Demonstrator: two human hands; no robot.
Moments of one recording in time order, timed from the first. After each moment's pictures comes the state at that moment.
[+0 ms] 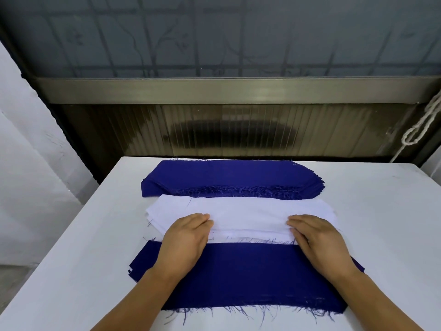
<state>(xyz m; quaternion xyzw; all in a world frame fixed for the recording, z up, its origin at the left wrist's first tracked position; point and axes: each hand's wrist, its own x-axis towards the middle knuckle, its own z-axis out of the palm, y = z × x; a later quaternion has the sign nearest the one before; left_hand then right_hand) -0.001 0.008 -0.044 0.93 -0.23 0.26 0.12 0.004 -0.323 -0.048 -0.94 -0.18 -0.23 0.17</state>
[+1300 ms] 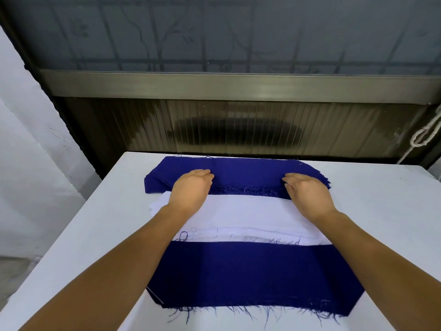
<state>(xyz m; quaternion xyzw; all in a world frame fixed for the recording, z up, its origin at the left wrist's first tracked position) 0.109 0.011 -0.009 0.98 -0.14 0.14 0.03 0.107 -0.299 -0.005 -0.98 -0.12 -0.12 0.07</state>
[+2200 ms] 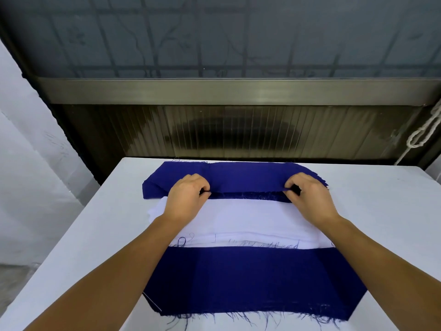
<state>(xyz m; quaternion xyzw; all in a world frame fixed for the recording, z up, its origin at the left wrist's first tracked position) 0.090 0.014 -0.002 0.95 -0.13 0.21 0.18 0.096 -0.304 0.001 -0.95 -0.11 -0.18 0.24</state>
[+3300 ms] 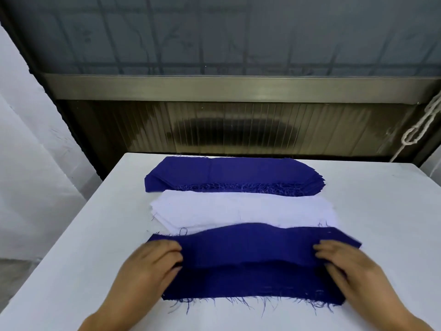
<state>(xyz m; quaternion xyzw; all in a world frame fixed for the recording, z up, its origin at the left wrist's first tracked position) -0.084 0.064 -0.016 0.92 -0.28 0.27 0.12 -0.072 -0.345 -0.020 -0.92 -0.23 -0.25 0.21</state>
